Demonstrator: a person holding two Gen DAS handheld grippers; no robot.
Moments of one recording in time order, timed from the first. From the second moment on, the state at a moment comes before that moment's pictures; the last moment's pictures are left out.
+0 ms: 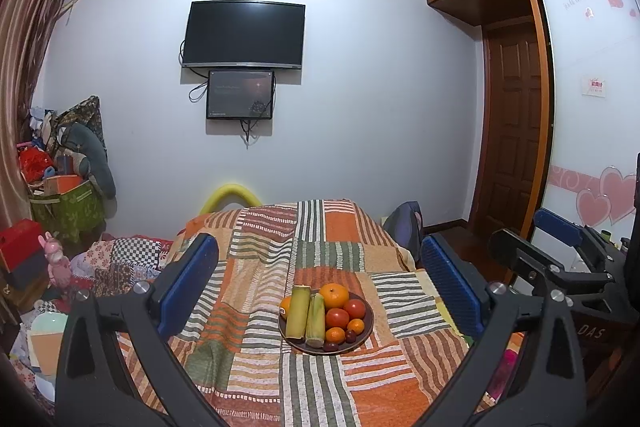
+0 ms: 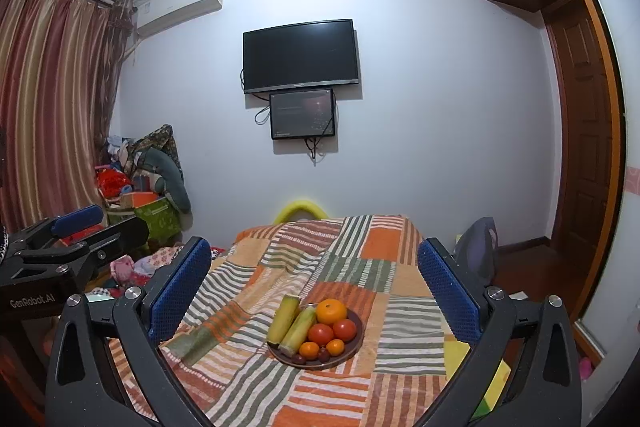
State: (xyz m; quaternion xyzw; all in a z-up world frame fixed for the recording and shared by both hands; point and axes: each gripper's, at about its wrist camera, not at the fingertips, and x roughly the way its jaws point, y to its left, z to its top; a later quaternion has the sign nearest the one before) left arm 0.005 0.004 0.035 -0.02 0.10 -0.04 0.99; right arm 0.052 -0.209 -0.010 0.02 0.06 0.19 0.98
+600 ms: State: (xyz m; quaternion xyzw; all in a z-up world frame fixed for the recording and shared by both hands) left arm 0.007 0.002 0.031 -0.02 0.10 -0.04 0.99; right arm 0.051 -0.210 -0.007 0.02 0.06 0.18 0.98
